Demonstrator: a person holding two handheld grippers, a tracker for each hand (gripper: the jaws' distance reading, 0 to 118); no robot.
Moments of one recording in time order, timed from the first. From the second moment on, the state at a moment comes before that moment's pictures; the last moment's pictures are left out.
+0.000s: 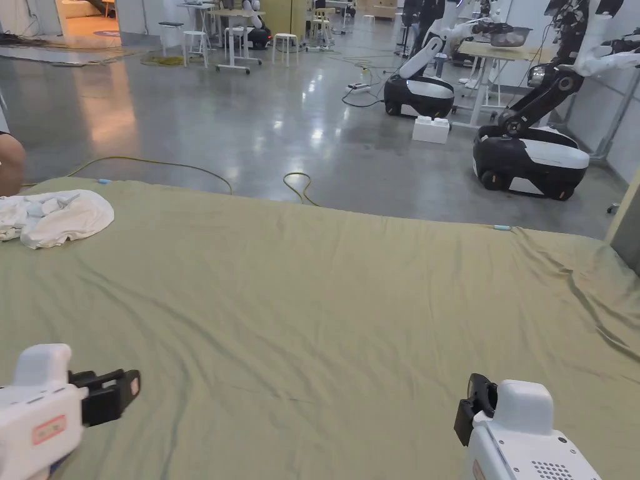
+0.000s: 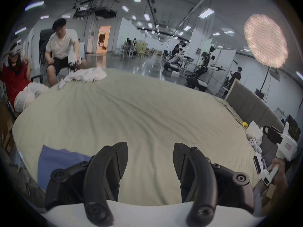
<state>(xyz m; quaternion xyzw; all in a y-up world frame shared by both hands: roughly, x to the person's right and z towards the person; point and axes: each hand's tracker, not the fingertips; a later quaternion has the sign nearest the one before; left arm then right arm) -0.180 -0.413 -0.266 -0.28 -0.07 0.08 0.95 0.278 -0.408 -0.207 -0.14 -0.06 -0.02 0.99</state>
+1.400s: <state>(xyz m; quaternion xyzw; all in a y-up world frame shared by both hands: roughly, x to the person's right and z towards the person) -0.040 -0.387 -0.254 -0.09 -0.05 0.02 0.99 0.278 -0.394 -0.194 -0.09 -0.10 -0.01 0.99</state>
